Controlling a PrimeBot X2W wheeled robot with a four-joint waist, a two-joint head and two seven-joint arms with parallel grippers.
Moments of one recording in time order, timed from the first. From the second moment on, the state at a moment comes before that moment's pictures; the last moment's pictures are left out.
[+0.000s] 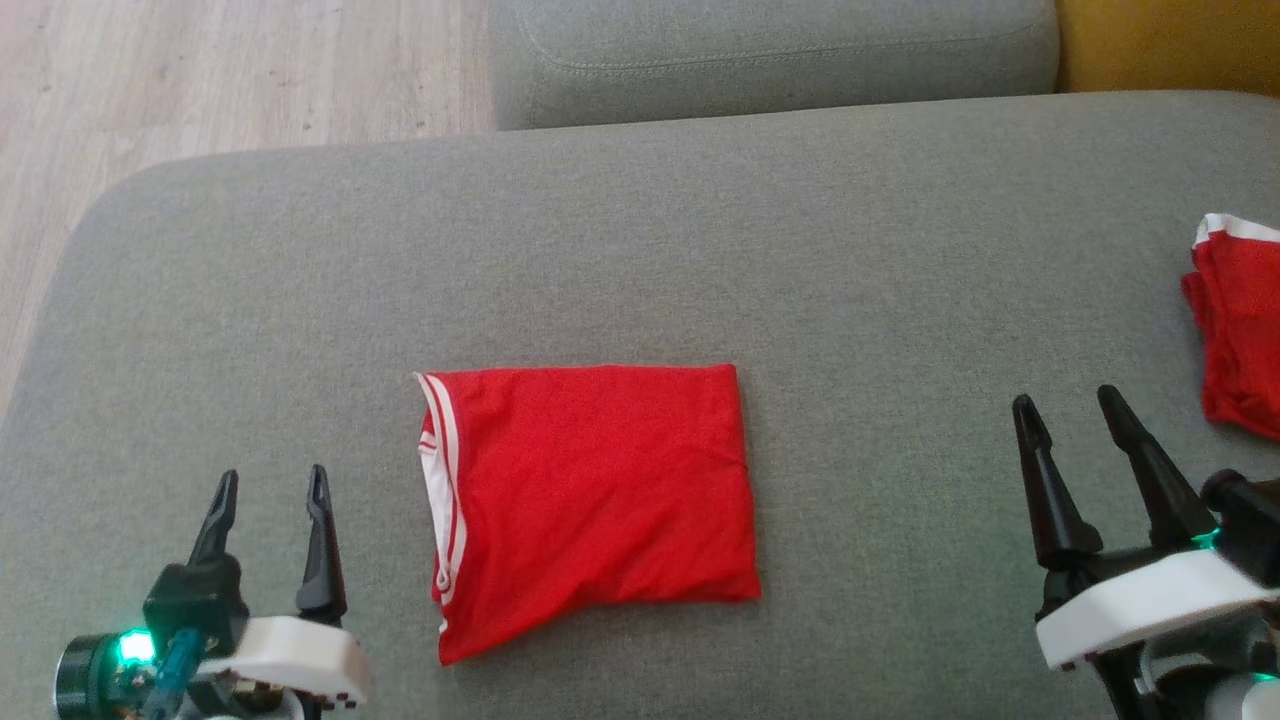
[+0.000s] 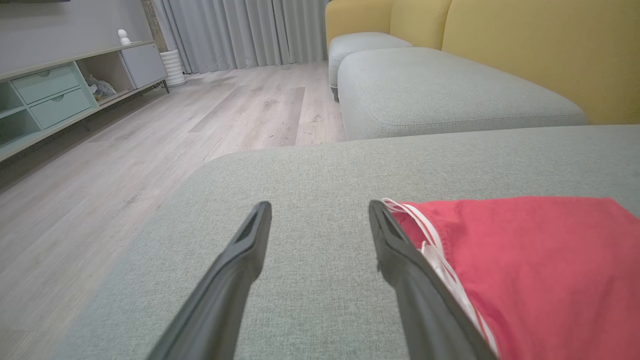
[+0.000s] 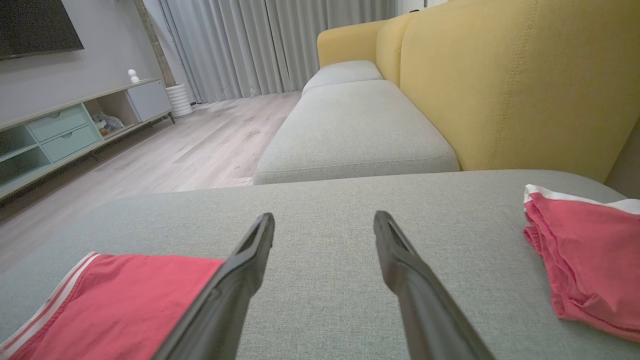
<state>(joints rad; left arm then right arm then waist) 0.03 0.41 -0.37 0.01 -0.41 0.37 -0.04 0.16 -0.08 -0.01 -0.28 0.24 0.13 0.20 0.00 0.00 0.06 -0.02</state>
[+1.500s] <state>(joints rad) -0.14 0.28 -0.39 0.19 -0.40 0.26 -0.25 -0.19 -0.23 0.35 0.32 0.42 0.13 0.23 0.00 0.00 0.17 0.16</state>
